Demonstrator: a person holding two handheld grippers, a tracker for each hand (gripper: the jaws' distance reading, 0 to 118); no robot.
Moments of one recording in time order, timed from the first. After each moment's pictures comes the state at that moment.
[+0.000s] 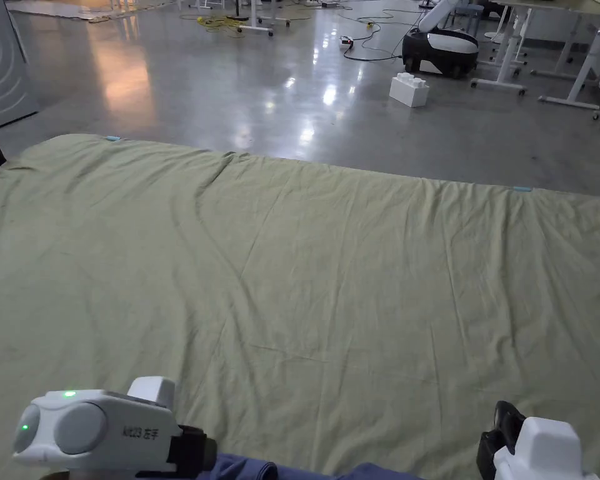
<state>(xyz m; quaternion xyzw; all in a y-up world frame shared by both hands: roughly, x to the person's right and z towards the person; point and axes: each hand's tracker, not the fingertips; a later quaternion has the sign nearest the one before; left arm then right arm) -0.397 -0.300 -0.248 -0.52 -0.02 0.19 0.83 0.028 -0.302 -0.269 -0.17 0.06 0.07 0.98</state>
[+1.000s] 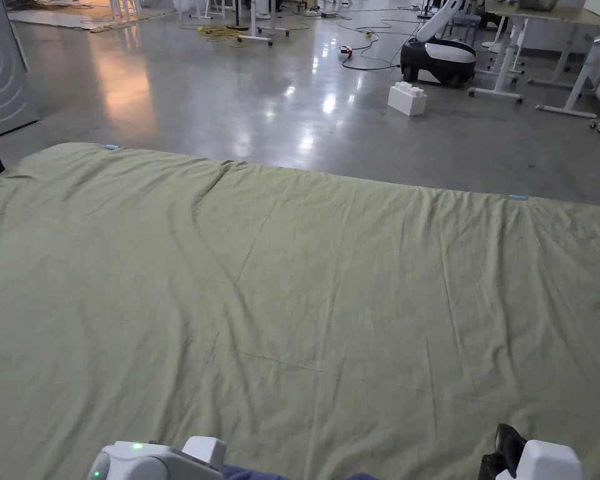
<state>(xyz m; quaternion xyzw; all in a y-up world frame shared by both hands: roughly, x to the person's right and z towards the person) -0.332 -0.340 -0.248 -0.56 -0.09 0.19 0.80 0.040 -0.308 -0.265 -0.18 0.06 0.06 0.98</state>
